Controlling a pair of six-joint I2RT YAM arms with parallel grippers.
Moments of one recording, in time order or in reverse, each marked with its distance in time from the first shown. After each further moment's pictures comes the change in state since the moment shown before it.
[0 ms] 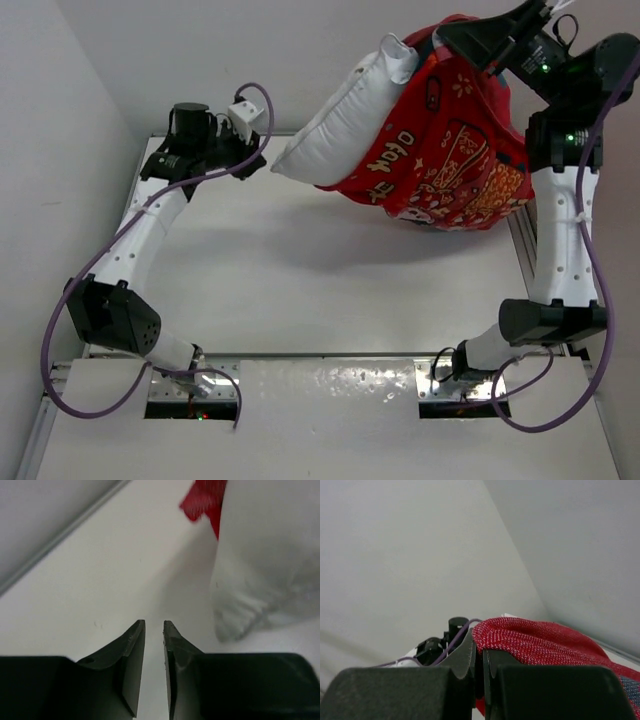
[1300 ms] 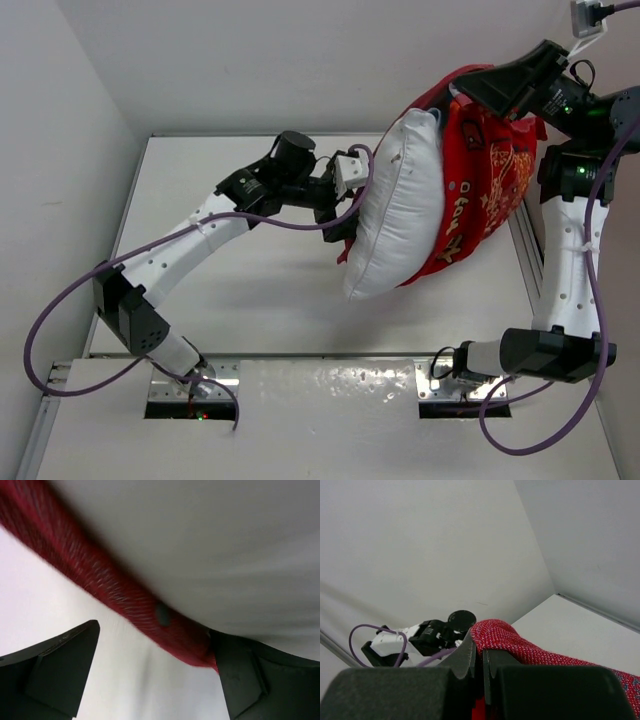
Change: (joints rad) left arm -0.539 0.066 0.123 -0.042 0.113 0.054; right arm -0.172 -0.203 -0.336 0.274 -0.267 0.153
